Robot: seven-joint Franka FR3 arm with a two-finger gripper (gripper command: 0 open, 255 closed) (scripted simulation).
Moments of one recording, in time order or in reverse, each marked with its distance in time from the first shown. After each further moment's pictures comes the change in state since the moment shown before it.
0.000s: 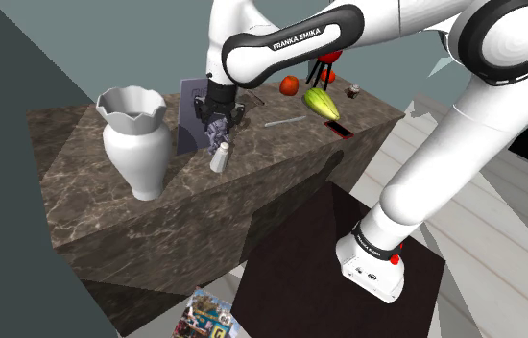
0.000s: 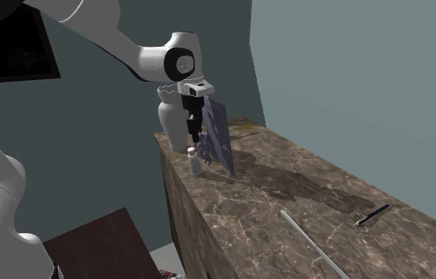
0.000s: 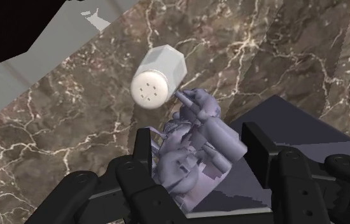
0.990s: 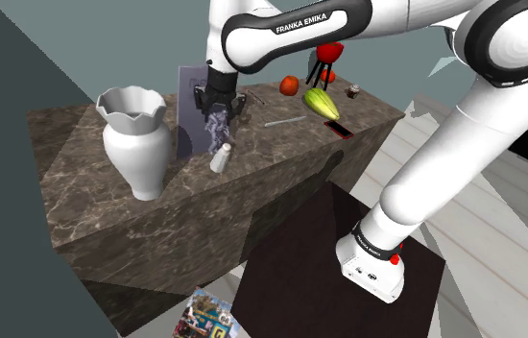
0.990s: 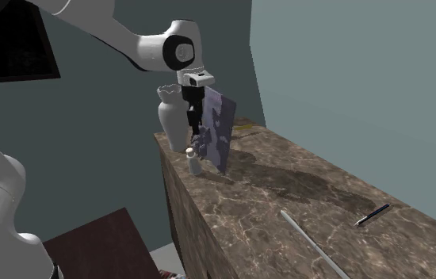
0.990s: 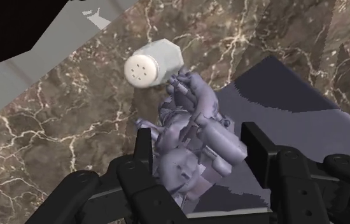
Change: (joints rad) arm -0.002 -0.027 -0.001 0.051 0.020 -0.075 -0.018
